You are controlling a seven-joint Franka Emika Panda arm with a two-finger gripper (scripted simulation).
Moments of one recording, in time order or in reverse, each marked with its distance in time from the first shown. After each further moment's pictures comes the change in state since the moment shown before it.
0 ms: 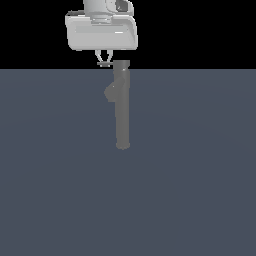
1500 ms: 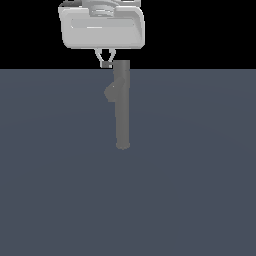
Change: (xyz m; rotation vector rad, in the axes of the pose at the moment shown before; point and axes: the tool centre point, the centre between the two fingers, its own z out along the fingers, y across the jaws) arm -0.062 0.016 0.001 0.003 0.012 -0.003
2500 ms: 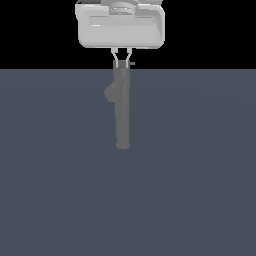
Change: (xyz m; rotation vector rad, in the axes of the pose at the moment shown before) arm -0.012 0.044 0.000 0.006 -0.033 -0.057
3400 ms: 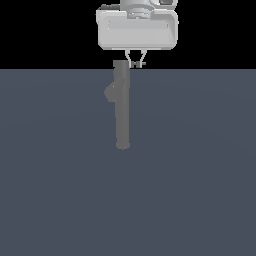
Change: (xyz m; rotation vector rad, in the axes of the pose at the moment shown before) arm 0.027 0.039 0.000 -0.004 -0.030 0.032
